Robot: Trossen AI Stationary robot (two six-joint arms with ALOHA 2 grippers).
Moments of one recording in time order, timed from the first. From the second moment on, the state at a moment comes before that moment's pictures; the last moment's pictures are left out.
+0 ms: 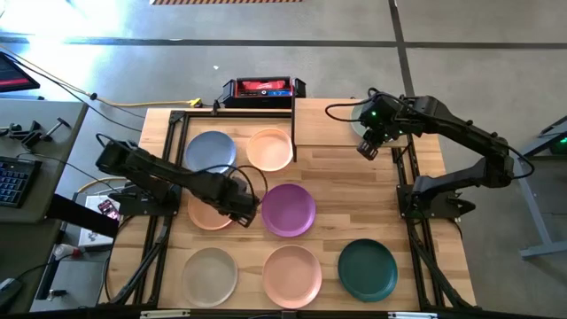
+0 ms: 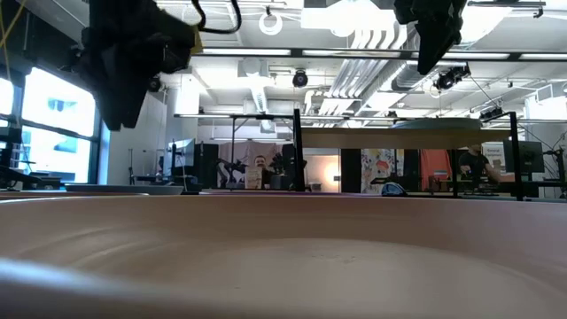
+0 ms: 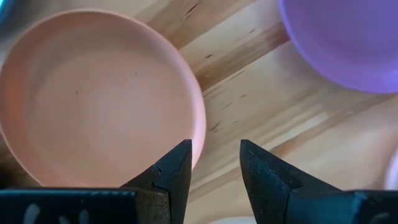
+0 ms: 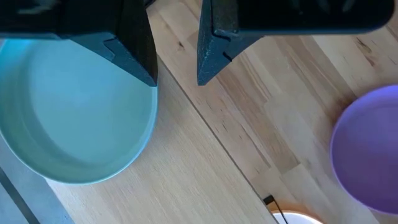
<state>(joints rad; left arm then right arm) -0.25 1.57 1.16 -1.11 -0.08 -1.26 -0.44 1.23 1.42 -1.34 0.18 0.13</state>
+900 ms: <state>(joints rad) -0.26 1.85 1.16 -1.02 -0.03 -1.25 -0.44 1.23 1.42 -1.34 0.18 0.12</state>
